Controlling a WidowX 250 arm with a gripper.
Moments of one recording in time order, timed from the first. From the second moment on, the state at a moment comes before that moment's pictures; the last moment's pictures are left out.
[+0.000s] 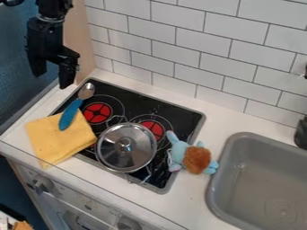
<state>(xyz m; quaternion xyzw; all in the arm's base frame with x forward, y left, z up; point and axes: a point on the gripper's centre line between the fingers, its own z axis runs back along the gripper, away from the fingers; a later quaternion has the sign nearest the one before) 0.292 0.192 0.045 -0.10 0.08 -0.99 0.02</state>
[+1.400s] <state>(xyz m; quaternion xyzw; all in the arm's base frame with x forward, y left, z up) 0.319 0.015 0.044 -0.04 0.00 -0.92 -0.39</state>
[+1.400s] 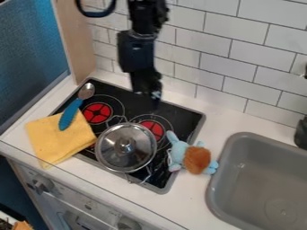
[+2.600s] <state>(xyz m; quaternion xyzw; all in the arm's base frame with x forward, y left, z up) 0.303 -0.041 -0.045 -0.09 -0.05 -0.78 -0.62</state>
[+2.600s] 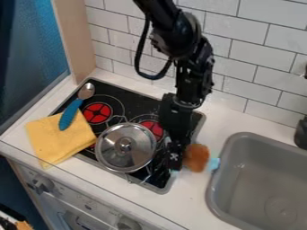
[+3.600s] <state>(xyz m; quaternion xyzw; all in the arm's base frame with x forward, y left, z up) 0.320 -0.013 -0.009 -0.03 -0.02 -0.82 -0.57</state>
